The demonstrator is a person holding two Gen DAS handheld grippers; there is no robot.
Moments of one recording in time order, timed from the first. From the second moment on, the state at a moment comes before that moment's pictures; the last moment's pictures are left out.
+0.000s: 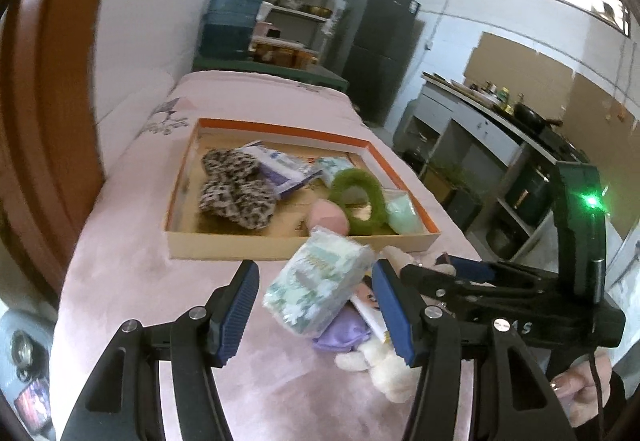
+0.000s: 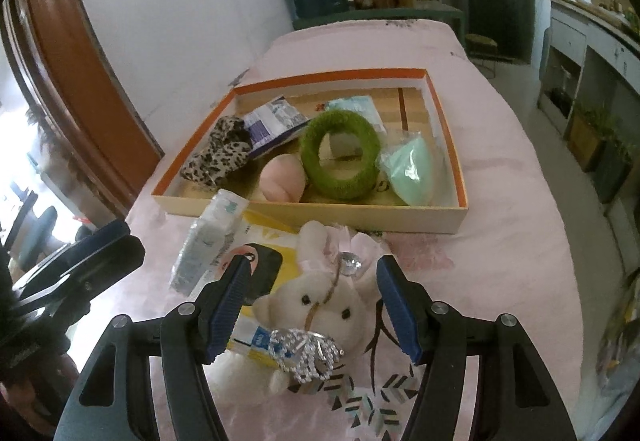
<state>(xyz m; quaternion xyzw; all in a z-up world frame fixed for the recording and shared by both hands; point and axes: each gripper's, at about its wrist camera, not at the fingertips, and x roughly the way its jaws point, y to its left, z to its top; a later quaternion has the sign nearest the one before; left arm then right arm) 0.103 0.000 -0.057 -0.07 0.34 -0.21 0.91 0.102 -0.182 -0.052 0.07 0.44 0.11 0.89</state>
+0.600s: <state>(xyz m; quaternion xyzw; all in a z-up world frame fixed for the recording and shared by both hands) 0.141 -0.030 -0.099 0.00 0.39 -0.24 0.89 0.106 -0.197 -0.077 0.10 0.46 0.12 0.87</state>
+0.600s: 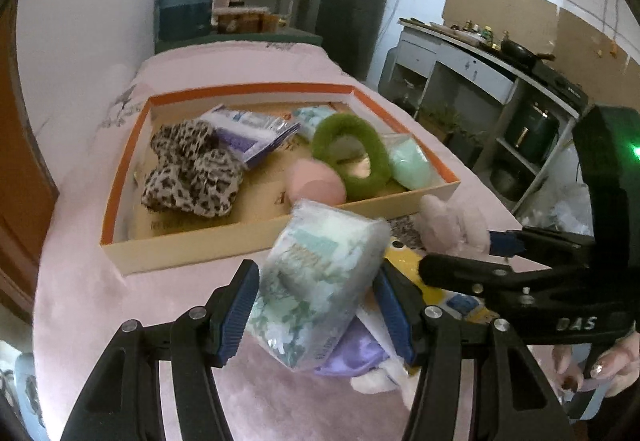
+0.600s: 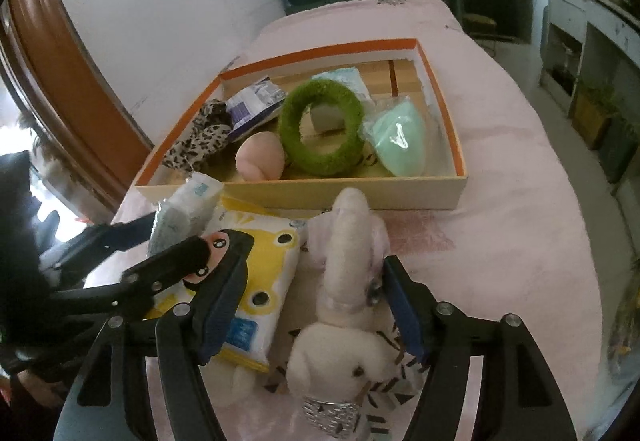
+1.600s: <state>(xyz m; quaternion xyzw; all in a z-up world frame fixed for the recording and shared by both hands) 0.128 0.009 -0.075 -0.08 0.35 -0.20 0.91 0.087 -0.212 -0.052 0.10 0.43 0.10 0.89</state>
